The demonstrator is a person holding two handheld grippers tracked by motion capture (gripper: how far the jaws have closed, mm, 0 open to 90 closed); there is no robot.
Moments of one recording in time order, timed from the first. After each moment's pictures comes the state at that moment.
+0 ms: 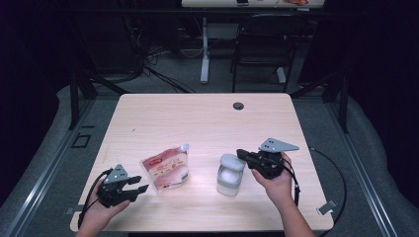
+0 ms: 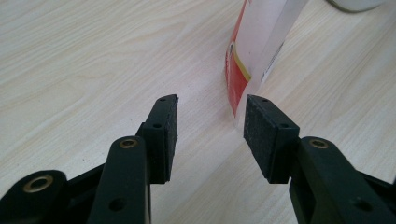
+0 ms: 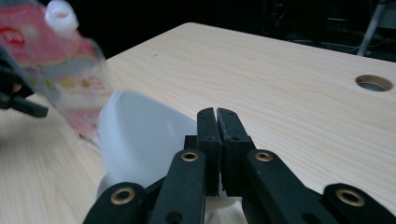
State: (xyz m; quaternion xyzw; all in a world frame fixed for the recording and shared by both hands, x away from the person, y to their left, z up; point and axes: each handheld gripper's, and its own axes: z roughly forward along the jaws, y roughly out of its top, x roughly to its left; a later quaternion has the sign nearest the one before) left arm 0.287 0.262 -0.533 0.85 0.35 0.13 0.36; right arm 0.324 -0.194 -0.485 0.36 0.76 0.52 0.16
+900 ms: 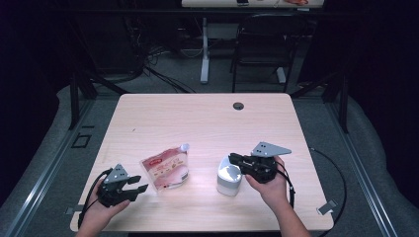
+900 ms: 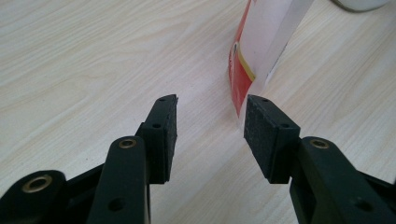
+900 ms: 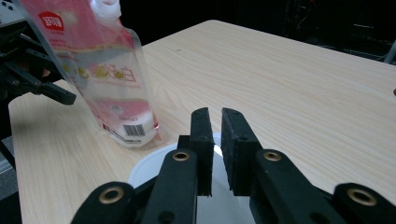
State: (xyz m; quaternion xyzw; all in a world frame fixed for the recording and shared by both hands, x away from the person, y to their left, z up) left arm 0.287 0.262 -0.534 0.85 0.35 0.14 0.36; right arm 0.316 -0.178 -0.485 0.33 0.77 0.53 0.15
